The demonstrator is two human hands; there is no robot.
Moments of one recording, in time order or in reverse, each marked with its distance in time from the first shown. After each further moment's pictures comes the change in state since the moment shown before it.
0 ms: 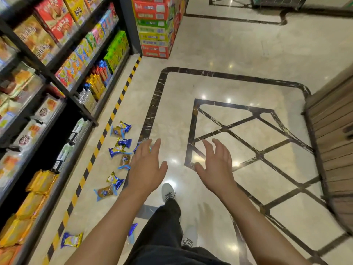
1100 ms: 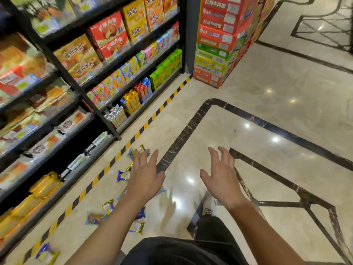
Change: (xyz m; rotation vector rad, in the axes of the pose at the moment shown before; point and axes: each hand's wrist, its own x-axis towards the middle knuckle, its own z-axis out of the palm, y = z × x) left_hand 0.375 -0.029 -0.039 -0.101 0.068 -0.441; right_hand 0.469 -0.047 -0.024 0.046 -0.233 -0.303
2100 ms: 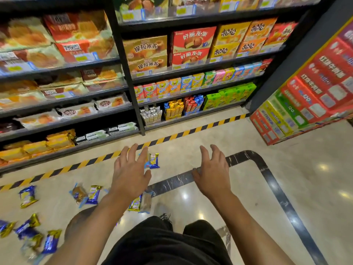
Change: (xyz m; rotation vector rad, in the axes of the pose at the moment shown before) left_hand 0.189 -0.040 -0.067 0.016 0.174 -0.554; right_hand 0.330 -0.133 0.005 -0.396 -0.205 -0.563
